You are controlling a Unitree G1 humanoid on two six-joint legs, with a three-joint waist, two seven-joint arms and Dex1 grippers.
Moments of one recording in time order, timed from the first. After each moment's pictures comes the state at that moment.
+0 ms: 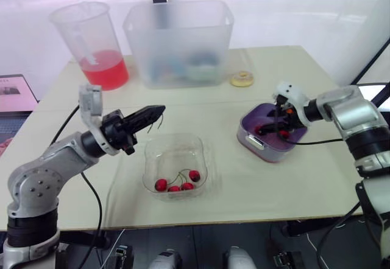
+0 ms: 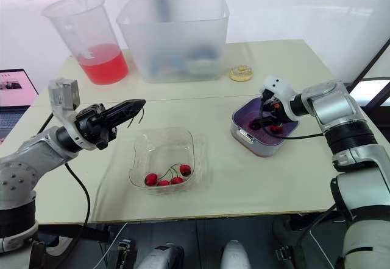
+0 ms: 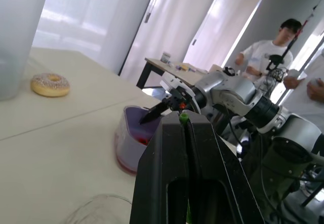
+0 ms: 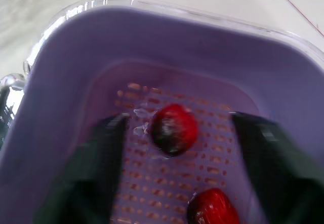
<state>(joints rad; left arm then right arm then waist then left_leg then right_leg) -0.38 0.62 0.33 -0.38 -1.28 0.84 -0.59 -1.07 -0.87 0.33 0.58 0.13 0.62 1.22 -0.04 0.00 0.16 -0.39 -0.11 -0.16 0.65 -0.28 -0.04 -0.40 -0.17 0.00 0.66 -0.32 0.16</state>
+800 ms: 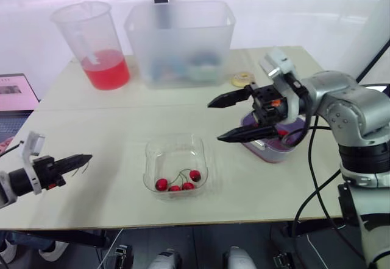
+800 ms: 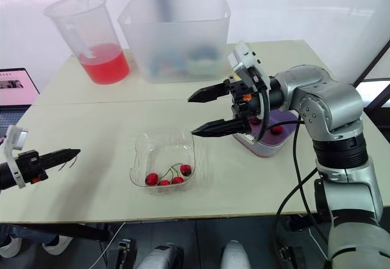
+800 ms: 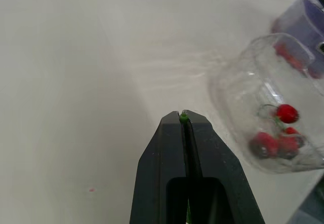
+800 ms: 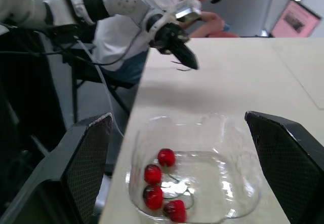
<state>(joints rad) 0.00 0.99 0.48 0.12 -0.92 0.82 -0.91 -0.97 -0.73 0.06 -0.12 0.64 0.83 1.35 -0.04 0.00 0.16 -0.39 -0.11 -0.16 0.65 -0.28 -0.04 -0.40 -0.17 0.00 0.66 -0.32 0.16</state>
